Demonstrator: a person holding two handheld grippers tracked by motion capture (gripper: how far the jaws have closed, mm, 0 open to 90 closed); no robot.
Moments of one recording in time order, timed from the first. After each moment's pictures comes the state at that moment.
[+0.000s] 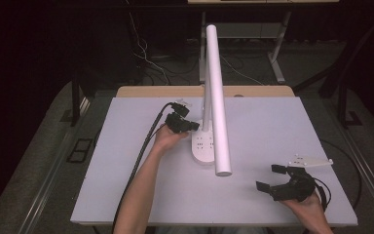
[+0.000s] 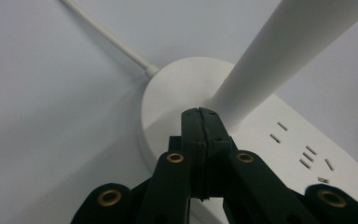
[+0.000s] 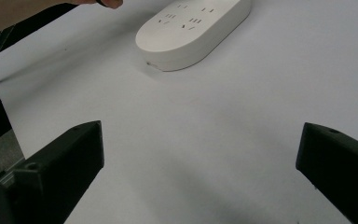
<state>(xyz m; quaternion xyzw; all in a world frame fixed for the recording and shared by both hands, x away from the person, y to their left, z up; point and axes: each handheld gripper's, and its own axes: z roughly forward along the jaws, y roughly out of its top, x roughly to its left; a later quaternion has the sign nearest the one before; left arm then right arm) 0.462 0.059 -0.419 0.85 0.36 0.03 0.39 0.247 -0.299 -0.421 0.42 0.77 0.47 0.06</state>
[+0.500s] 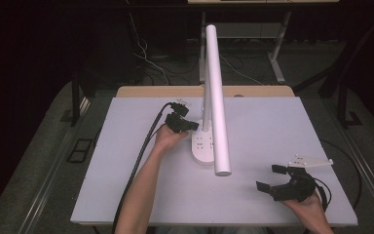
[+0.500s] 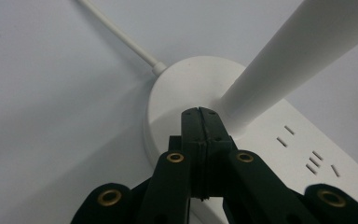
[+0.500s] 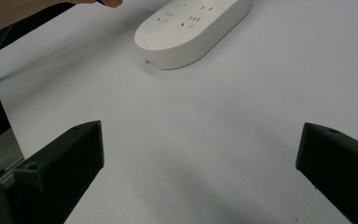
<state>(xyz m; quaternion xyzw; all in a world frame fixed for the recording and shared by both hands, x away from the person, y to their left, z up) 0.462 0.055 -0.421 0.83 0.39 0.03 0.41 0.247 -0.300 -0.421 0.42 0.77 0.47 0.06</state>
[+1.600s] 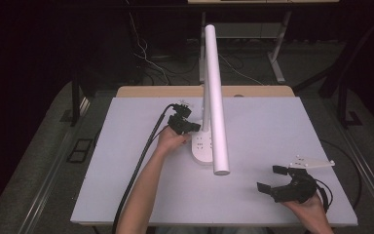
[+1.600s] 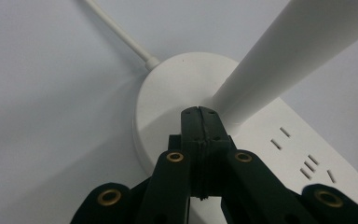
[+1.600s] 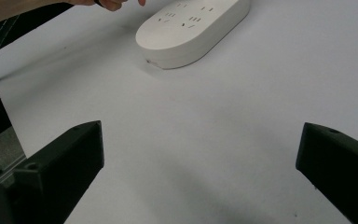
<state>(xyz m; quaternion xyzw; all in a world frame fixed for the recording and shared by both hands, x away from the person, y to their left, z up) 0.459 0.049 -0.422 0.83 0.40 0.03 0.38 0.243 -0.300 -0.420 0.42 0.77 0.47 0.06</state>
